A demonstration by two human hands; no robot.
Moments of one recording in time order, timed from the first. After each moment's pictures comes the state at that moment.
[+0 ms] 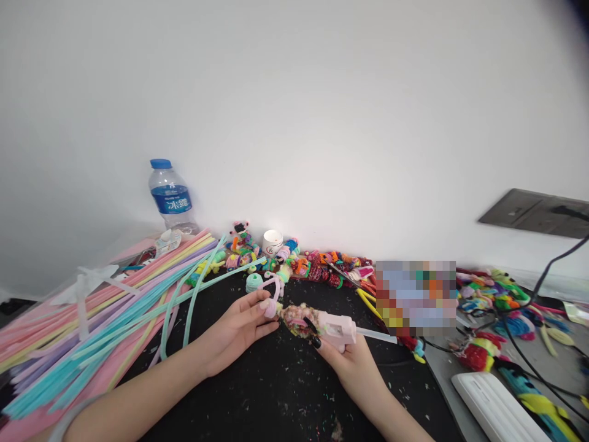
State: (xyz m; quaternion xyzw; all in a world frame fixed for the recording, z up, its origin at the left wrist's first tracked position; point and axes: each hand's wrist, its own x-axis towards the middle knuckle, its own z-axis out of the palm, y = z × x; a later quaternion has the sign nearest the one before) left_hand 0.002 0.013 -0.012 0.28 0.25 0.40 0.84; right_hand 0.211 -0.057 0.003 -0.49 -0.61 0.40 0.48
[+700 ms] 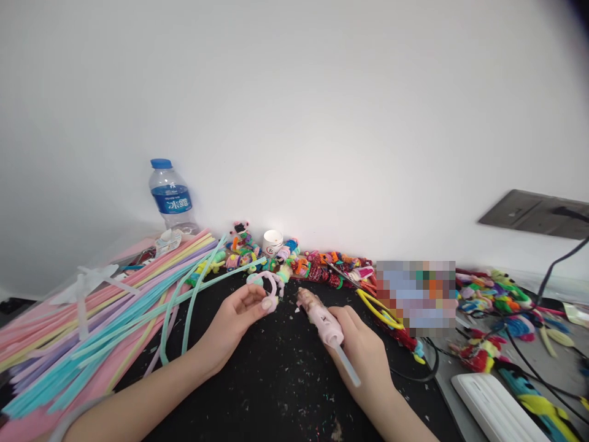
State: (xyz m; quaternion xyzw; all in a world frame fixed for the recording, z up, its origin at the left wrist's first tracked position) left_hand 0.005 0.010 -0.001 0.46 0.37 0.46 0.67; right_hand 0.225 -0.057 0.001 -0.64 -0.72 0.02 0.24
